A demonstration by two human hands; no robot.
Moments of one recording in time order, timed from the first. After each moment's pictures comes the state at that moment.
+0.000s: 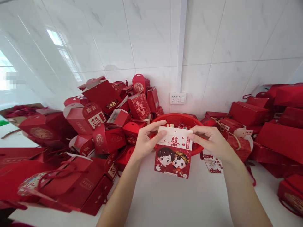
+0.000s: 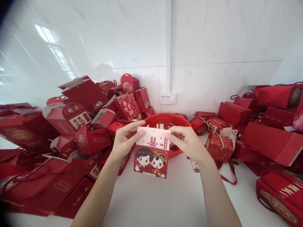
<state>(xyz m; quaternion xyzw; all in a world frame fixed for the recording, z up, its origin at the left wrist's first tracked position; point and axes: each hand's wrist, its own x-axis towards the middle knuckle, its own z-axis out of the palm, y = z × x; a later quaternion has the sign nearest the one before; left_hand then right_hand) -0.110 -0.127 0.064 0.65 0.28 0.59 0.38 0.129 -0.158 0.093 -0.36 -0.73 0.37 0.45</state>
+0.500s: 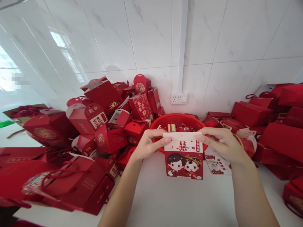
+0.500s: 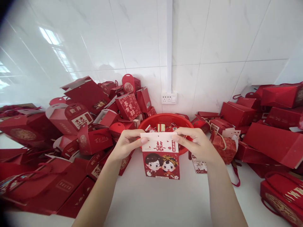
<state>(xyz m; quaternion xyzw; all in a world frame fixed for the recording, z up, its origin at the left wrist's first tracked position) -0.113 -0.135 0.074 0.73 0.24 0.48 0.41 0.150 -0.161 0.093 -0.36 -0.78 0.27 0.44</state>
